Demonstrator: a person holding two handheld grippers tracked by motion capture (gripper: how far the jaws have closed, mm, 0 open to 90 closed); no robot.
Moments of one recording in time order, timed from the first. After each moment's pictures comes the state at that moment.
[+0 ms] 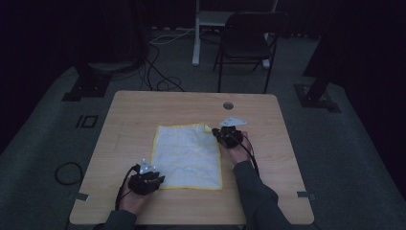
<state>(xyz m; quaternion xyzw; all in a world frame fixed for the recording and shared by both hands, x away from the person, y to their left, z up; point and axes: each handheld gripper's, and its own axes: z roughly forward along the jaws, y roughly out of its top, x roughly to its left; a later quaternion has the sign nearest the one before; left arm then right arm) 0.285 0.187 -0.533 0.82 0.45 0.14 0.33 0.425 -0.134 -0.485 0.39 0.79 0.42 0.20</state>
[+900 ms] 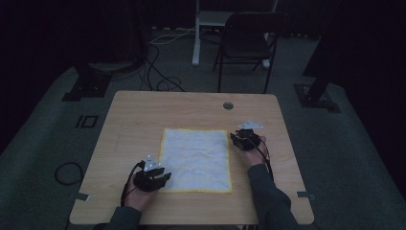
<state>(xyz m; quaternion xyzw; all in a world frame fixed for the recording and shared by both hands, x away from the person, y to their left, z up) 0.296 0.175 -0.523 0.81 0.44 0.15 0.36 0.427 -0.194 -0.511 0.46 0.77 0.37 0.24</state>
